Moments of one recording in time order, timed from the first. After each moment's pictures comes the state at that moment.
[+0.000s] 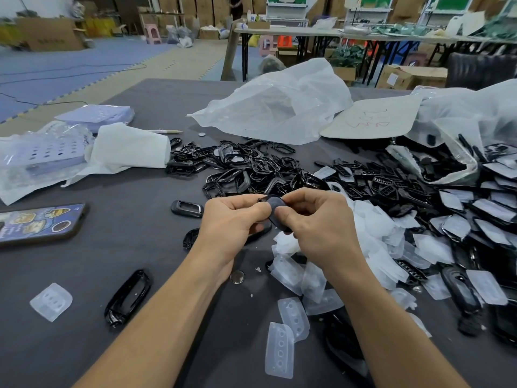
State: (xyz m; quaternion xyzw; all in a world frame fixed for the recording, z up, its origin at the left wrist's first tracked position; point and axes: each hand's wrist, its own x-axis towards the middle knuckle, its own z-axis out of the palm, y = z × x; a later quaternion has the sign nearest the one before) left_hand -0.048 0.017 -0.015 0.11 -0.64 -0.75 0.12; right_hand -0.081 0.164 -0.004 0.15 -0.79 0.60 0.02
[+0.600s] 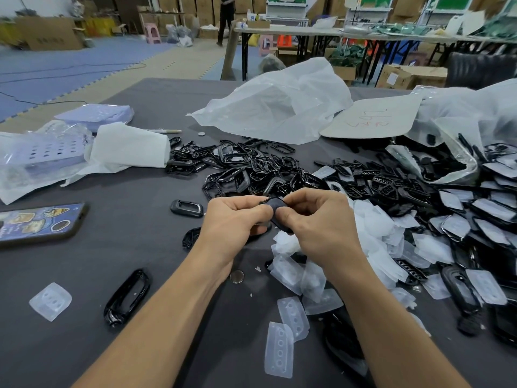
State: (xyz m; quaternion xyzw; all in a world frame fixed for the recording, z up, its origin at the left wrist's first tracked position) left_hand -0.049 0.015 -0.019 0.13 -0.65 -0.74 0.09; right_hand -0.082 0.164 -0.003 0.13 -0.79 0.60 0.01
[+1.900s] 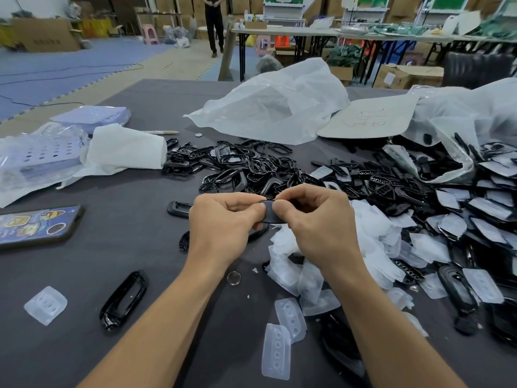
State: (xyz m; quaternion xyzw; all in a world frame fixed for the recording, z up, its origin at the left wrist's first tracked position) left_hand -0.042 0.018 -0.010 0.14 -0.73 -0.64 0.21; right_hand -0.078 0.163 0.000 0.13 -0.78 0.60 0.07
